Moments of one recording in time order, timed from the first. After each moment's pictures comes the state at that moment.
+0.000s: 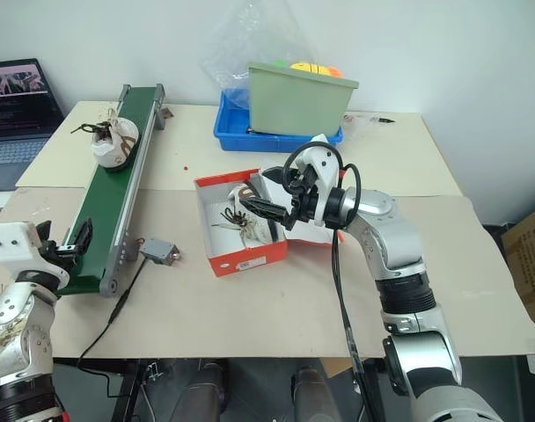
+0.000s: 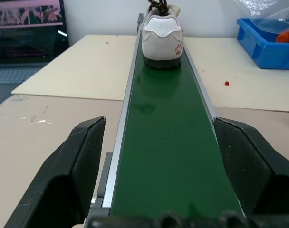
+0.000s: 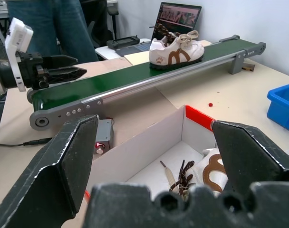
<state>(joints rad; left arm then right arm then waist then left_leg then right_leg) -0.12 0.43 0.55 -0.02 -0.32 0.24 -0.31 -0.73 -0.37 0.07 -0.02 0.42 0.54 0.88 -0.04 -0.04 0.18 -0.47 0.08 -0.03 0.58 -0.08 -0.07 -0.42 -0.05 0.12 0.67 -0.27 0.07</state>
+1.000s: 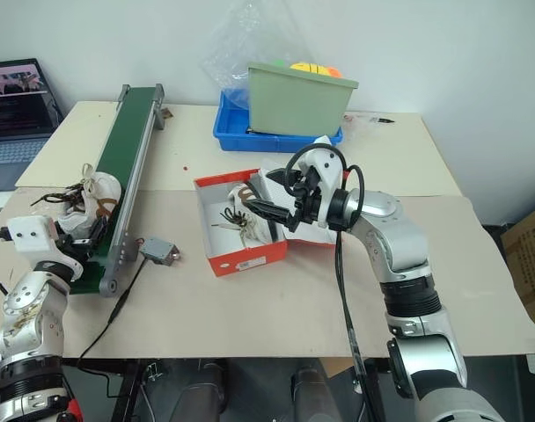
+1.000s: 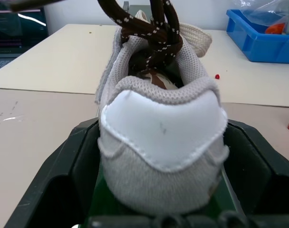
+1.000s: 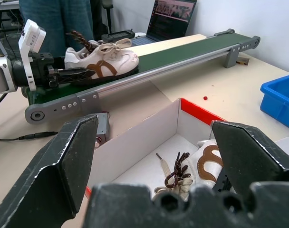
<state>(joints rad) -0.22 0.46 0.48 0.17 -0.32 0.18 -0.33 -0.71 -0.40 0.07 -0.04 0.42 0.56 0.87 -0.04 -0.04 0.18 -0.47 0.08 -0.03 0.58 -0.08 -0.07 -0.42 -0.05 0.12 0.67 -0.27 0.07</state>
